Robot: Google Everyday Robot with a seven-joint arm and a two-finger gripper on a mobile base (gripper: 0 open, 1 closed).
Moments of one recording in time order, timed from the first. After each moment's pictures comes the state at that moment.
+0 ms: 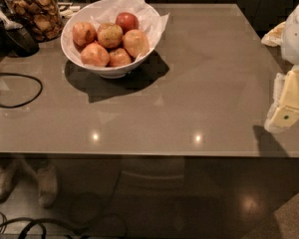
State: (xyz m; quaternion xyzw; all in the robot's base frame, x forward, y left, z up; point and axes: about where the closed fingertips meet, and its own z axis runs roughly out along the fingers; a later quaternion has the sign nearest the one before) arm 0.438 -0.217 0.976 -0.60 0.78 -0.03 0.16
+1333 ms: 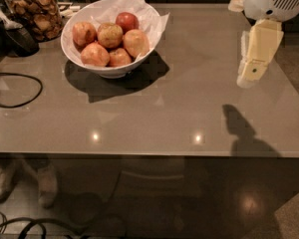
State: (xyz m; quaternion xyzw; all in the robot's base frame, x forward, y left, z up) arm 0.508 -0.173 1.009 -0.66 0.74 -0.05 0.16
